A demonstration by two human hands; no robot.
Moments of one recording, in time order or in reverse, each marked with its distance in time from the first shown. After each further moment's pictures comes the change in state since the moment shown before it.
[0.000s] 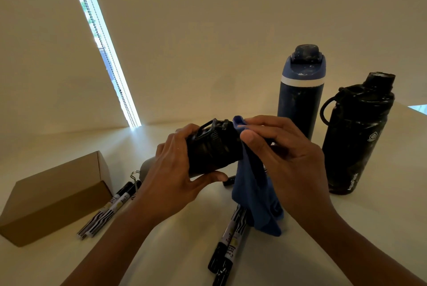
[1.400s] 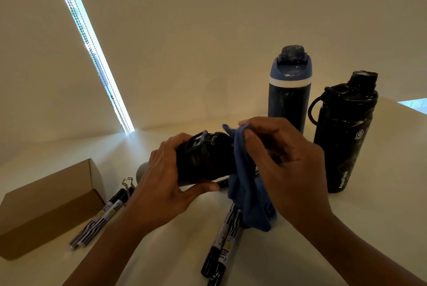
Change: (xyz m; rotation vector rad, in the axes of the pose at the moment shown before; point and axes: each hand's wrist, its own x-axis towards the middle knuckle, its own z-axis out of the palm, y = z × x) left_hand -0.005 -0.001 0.000 -0.068 -0.001 0.125; right_hand -0.007 -0.007 -0.009 -0.048 0.074 -0.068
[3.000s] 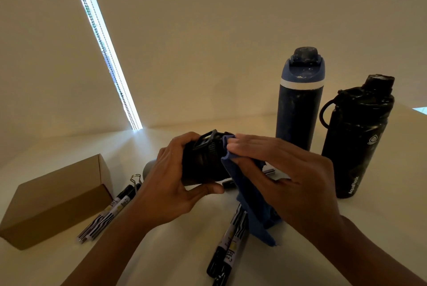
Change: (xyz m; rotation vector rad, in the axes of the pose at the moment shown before) left_hand -0.001 -0.002 -0.006 -0.052 -0.032 -0.002; right_hand -0.002 0.004 -0.001 -0.138 -0.187 -0.342
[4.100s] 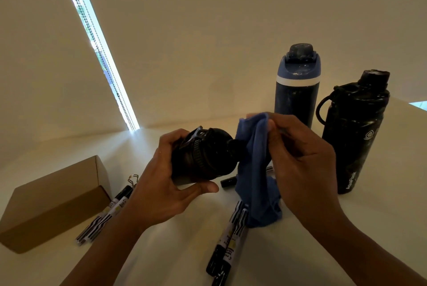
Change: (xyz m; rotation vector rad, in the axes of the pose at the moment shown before) left_hand -0.001 0.002 -0.006 -0.150 0.042 -0.006; right_hand 0.005 0.000 -0.001 0.207 0.222 0.404
